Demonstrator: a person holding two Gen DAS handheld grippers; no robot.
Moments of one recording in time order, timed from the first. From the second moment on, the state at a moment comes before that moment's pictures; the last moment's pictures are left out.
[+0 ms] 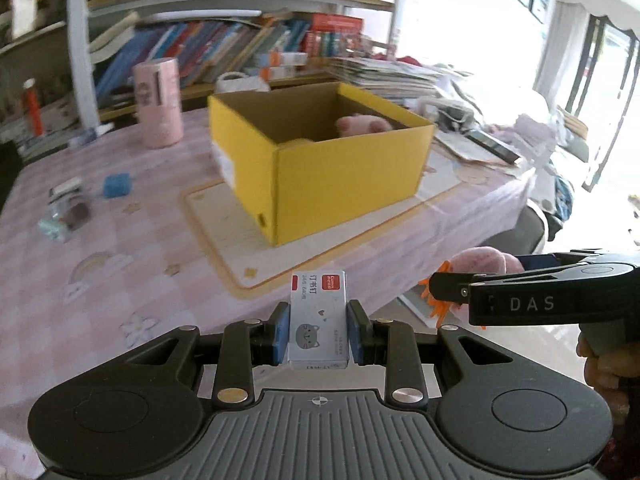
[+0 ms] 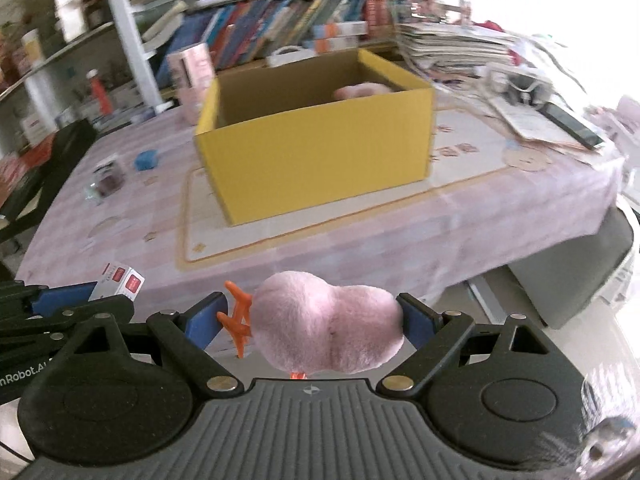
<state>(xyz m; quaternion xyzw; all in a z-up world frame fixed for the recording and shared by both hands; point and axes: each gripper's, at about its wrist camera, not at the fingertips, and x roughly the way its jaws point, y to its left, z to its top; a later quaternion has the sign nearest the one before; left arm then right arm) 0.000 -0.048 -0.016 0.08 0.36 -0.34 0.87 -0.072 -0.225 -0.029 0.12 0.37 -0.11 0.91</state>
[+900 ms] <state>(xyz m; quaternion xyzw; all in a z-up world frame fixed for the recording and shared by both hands) 0.077 -0.129 0.037 0.08 0.25 -0.32 0.91 0.015 -0.323 0.031 0.12 0.25 -0.09 0.96</state>
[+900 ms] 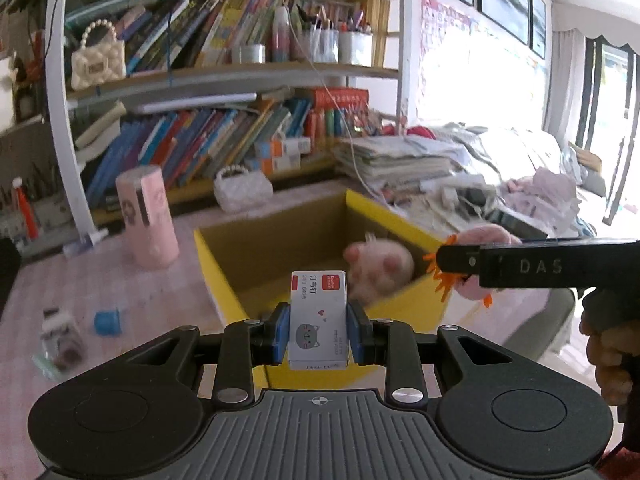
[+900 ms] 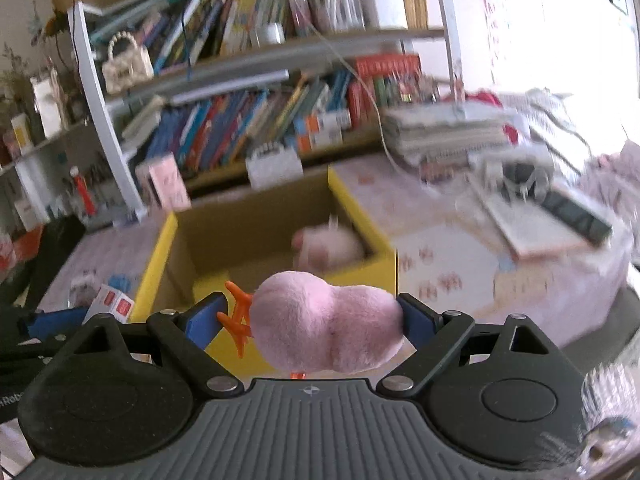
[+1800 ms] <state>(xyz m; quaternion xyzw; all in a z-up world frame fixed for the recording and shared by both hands) 0.159 -0.239 -0.013 0.10 0.35 -0.29 0.89 0.175 -0.392 0.020 0.11 0.31 0.06 0.94</state>
